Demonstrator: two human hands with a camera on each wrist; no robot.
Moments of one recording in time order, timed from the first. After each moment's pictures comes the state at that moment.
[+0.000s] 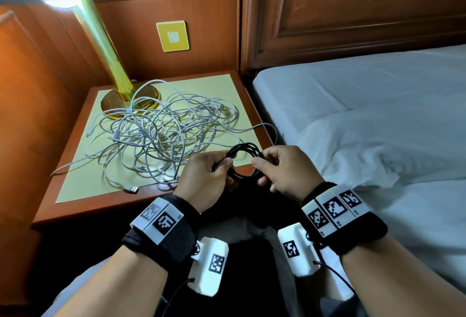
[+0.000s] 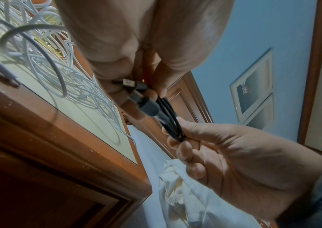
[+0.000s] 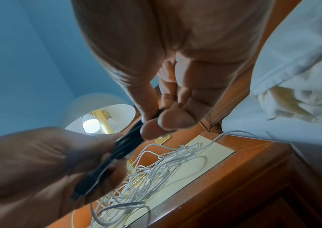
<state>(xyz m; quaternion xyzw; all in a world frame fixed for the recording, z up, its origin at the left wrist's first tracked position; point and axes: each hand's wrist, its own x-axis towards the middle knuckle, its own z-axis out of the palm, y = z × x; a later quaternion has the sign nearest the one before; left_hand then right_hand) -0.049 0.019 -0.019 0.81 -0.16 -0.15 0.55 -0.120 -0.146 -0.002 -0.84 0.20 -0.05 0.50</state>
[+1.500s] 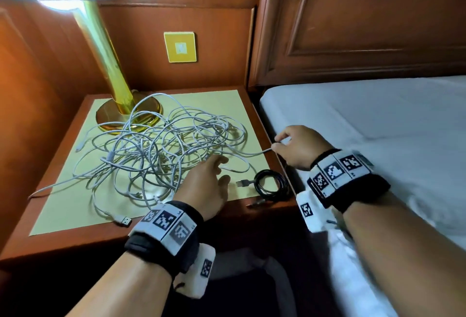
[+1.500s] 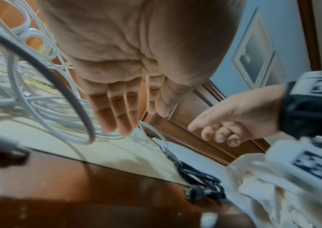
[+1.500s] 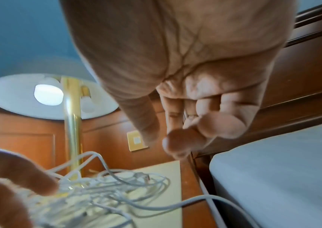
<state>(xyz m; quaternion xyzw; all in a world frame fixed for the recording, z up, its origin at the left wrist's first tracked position) 0.024 0.013 -0.032 0.90 -0.23 -0.12 0.34 -0.009 -0.203 0.021 -0.94 0.24 0.02 0.24</state>
